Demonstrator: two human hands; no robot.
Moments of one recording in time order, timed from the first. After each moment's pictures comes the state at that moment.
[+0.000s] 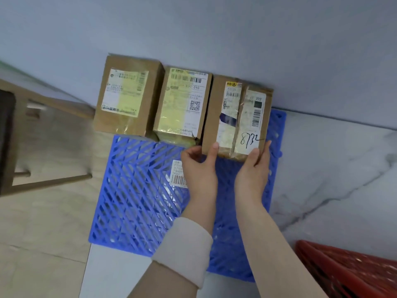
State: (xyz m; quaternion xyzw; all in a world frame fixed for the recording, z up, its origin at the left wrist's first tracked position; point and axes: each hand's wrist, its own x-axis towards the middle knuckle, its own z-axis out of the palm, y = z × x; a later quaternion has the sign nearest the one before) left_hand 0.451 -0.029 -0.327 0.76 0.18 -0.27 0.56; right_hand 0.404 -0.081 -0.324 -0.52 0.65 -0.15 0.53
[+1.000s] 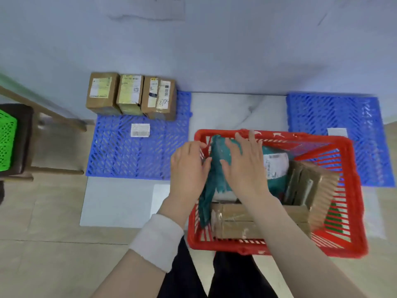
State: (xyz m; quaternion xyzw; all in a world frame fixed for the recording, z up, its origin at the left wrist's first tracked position) left_hand 0.178 0.019 -0.066 0.89 -0.34 -0.19 0.25; right_hand 0.083 -0.069 -0.062 -0.91 0.37 0.03 0.19
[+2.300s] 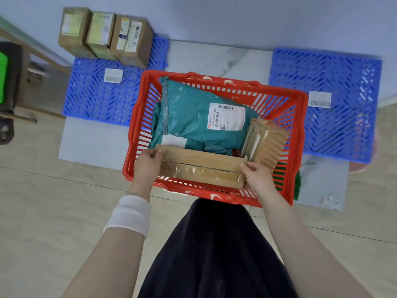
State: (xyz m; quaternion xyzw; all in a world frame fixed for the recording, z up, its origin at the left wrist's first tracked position) left_hand 0.020 0.041 -0.122 0.93 0.03 -0.32 0.18; right_hand -0.170 -0.137 -0.138 -0.61 0.59 0.13 0.52
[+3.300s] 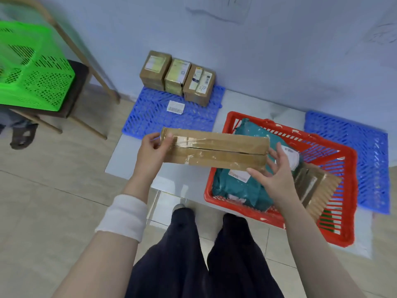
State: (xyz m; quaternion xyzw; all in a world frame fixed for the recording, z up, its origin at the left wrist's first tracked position) left_hand 0.185 0.202 -0.041 0.81 0.03 -0.26 0.52; right_hand -0.011 -0.001 -0.029 -0.68 0.39 -0.10 0.61
